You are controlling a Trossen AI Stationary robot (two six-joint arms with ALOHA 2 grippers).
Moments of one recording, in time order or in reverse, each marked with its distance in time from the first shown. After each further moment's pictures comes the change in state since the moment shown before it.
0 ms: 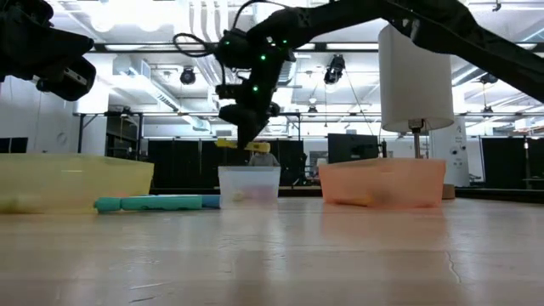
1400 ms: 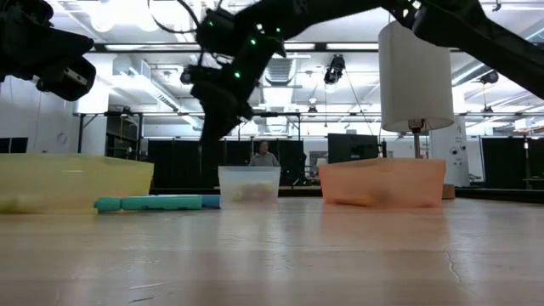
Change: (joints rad) left arm 0.000 0.000 0.000 0.000 0.000 0.000; right arm 0.130 0.001 -0.034 0.109 -0.241 -0.005
